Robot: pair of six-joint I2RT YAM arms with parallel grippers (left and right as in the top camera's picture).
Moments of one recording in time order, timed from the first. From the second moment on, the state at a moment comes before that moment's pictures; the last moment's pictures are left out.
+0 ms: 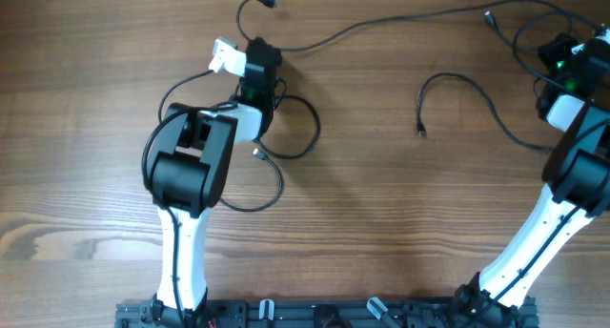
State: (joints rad) left arm -0.31 2.30 1.27 0.67 -0.38 -1.31; right arm -0.49 2.38 1.46 0.58 -0.14 0.56
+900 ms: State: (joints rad) left arm -0.29 2.34 1.43 0.48 -0.20 -1.26; right arm -0.49 2.35 1.47 0.38 -0.04 0.37
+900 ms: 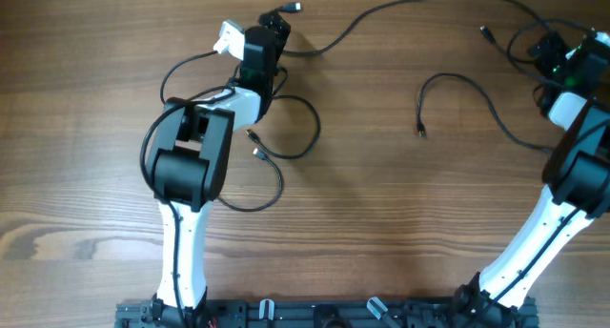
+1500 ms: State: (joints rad) left arm -0.29 1.64 1.42 -0.59 -0.29 -1.02; right arm -0.40 1.74 1.48 -0.32 -0.17 0.02
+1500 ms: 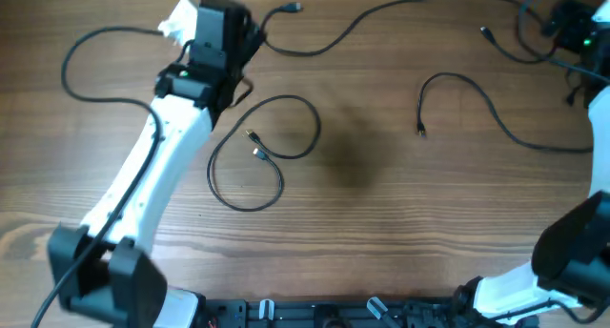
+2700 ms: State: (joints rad) left arm -0.06 1.57 1.20 -1.09 -0.15 -0.47; right arm 0.40 1.80 1.48 -0.81 -0.39 -0.90
